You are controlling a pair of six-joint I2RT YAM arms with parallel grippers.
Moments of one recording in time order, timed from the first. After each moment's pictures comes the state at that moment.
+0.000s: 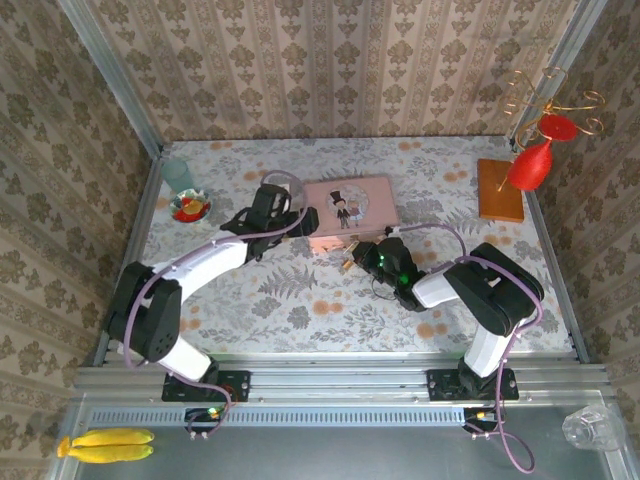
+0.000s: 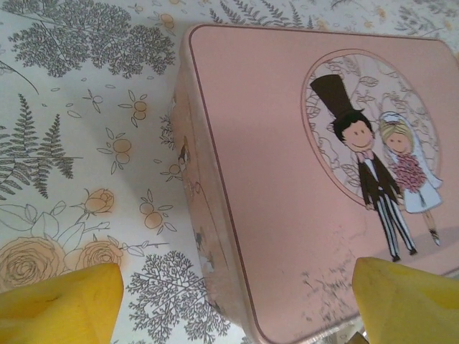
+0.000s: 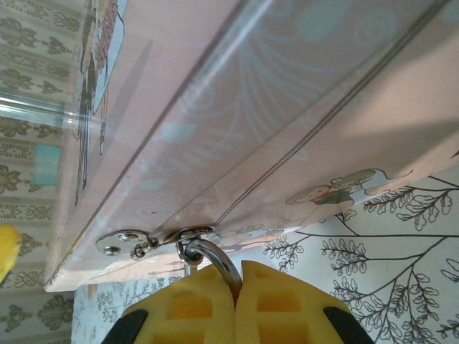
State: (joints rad) left arm -0.59 1.56 0.99 -0.15 -0.01 -0.51; right arm 0.58 1.75 0.51 0.81 0.05 1.14
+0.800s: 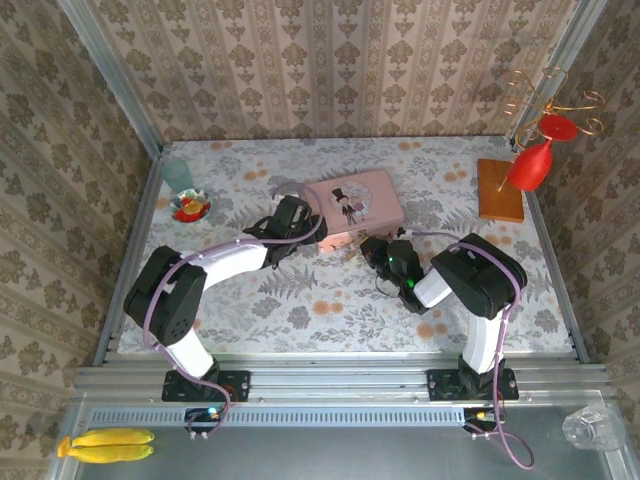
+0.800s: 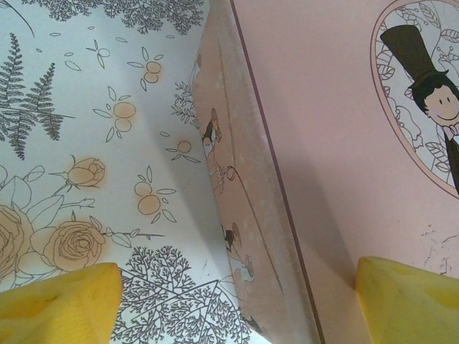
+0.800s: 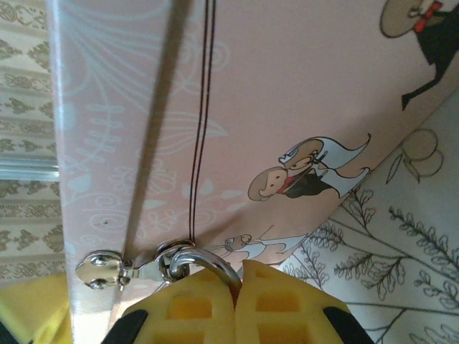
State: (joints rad) left arm -0.68 1.67 0.97 -0.06 -0.18 -0.66; right arm 0.50 1.89 0.47 1.07 0.05 1.30
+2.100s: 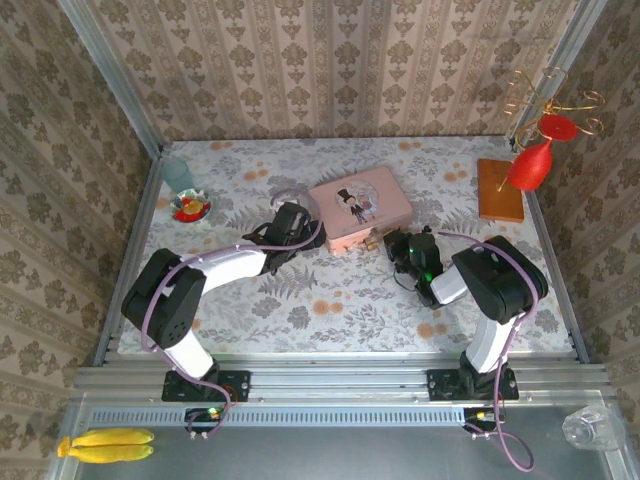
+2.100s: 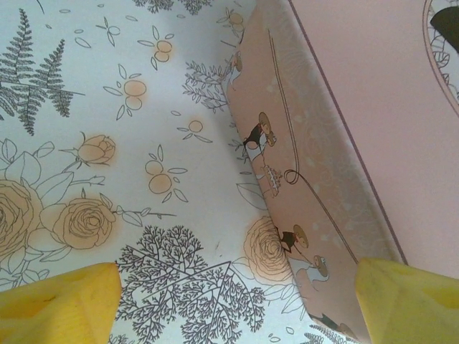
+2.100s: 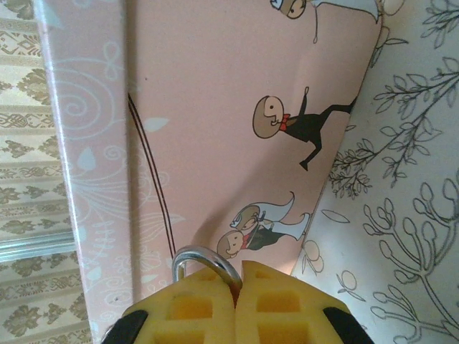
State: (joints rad) left arm -0.69 1.65 0.91 -0.03 -0.19 -0.66; right arm 0.35 1.78 0.42 0.98 0.00 1.41
